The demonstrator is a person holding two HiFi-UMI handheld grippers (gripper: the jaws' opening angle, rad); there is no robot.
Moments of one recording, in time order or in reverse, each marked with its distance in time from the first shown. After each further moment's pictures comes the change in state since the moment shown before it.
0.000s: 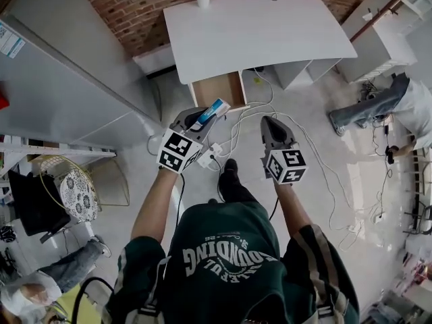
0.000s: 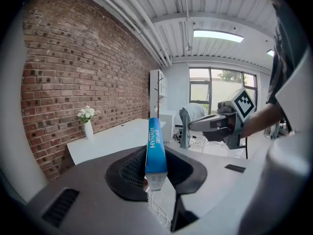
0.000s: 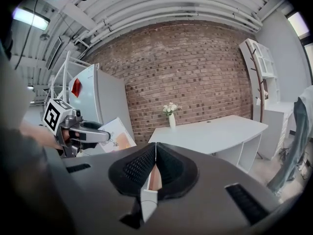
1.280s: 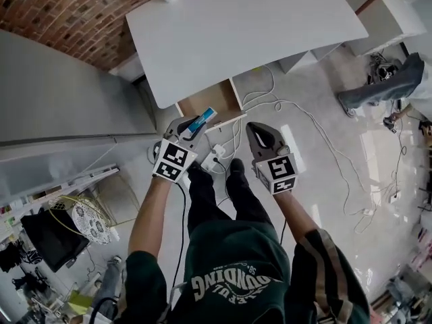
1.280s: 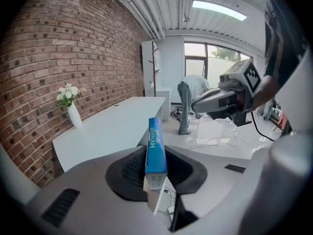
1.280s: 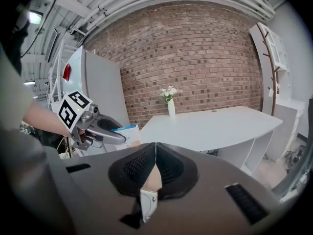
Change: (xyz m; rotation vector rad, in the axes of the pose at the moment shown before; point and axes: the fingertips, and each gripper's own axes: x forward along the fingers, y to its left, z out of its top) left arm 0.144 0.074 -0.067 0.111 0.282 -0.080; right arm 0.115 -0.060 -0.030 -0.019 0.129 0.070
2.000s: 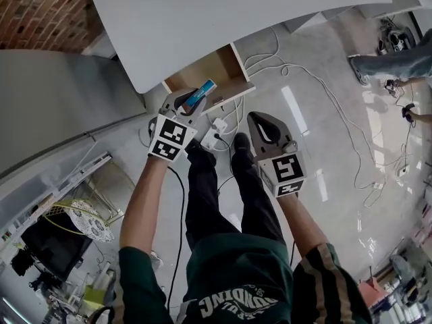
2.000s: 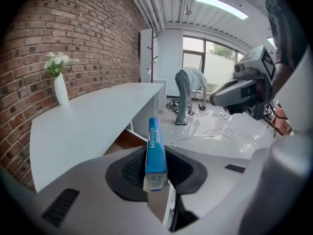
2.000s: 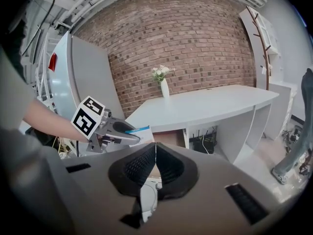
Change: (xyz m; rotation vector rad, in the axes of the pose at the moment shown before) left arm 0.093 0.006 -0.086 0.010 0.054 -0.071; right arm 0.029 -0.001 -0.095 0.100 0.088 -0.056
